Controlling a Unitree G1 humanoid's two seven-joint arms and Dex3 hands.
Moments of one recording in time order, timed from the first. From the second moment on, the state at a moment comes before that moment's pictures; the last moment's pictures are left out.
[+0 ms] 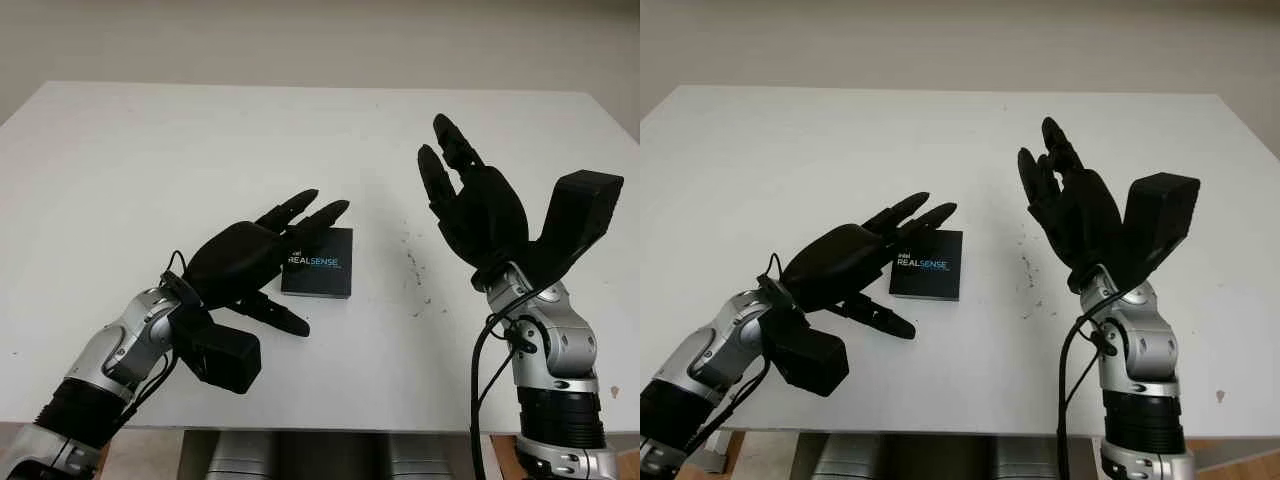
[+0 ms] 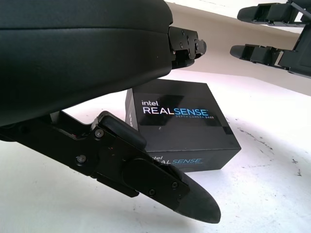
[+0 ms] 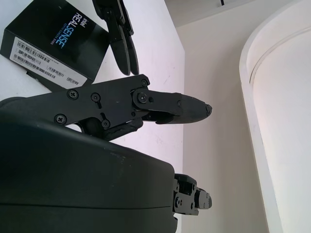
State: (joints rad) left arm -0.41 0.53 -0.30 0.23 0.68 -0.51 -0.11; right arm -0.38 -0.19 -0.18 -0.10 0.32 0.46 0.15
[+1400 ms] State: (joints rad) left arm -0.51 0.50 -0.42 0.58 0.87 -0.74 0.44; right arm -0.38 -0.19 -0.18 -0.10 0.33 0.48 0.14
